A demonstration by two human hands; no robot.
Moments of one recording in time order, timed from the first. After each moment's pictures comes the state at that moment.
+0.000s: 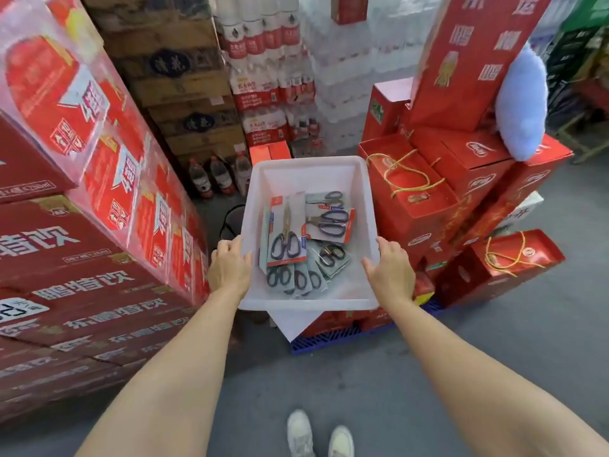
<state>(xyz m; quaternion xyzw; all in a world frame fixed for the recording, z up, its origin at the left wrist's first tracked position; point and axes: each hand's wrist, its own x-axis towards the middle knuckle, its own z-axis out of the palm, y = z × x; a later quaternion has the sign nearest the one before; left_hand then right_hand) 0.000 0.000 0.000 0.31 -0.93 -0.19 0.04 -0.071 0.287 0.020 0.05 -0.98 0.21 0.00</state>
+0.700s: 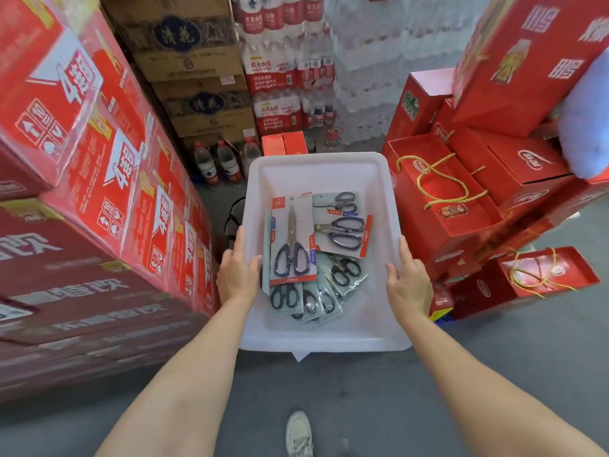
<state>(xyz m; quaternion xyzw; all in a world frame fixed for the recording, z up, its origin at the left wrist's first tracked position) -0.024 -0.020 -0.046 0.35 -0.88 -0.31 0.10 -0.108 0.266 -0.025 0.00 -0.96 0.26 0.00</state>
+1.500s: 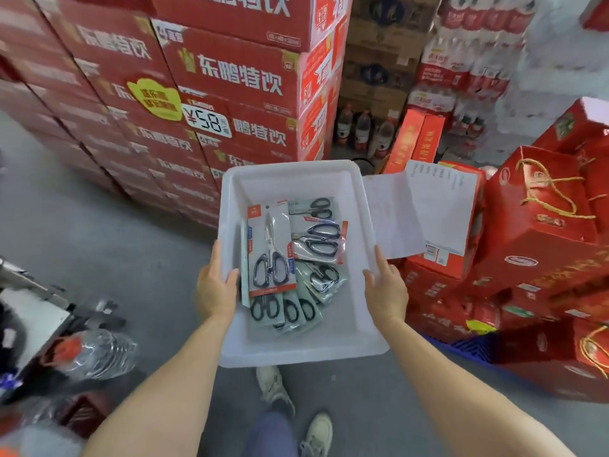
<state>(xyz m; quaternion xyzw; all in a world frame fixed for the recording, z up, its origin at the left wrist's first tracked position) 0.358 0.123 -0.005 0.64 -0.69 -0.26 0.21 0.112 0.283 0.004 0.28 -0.91 0.26 -0.16</state>
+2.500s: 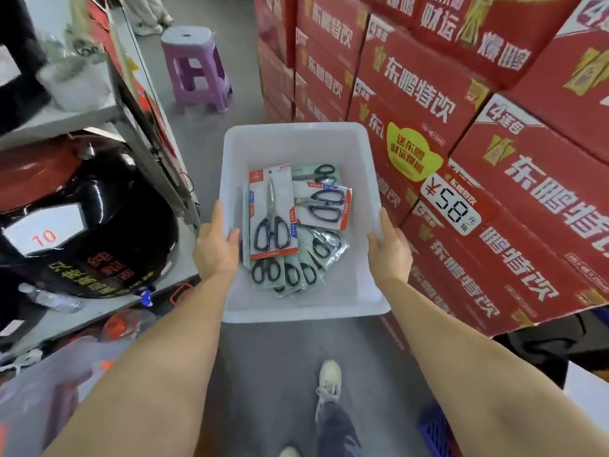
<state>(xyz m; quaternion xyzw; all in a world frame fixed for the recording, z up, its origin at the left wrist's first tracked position) 0.624 -0.153 0.032 0.85 -0.46 -0.09 0.25 0.333 -0.173 0.041 0.59 -0.74 0.25 -0.20</state>
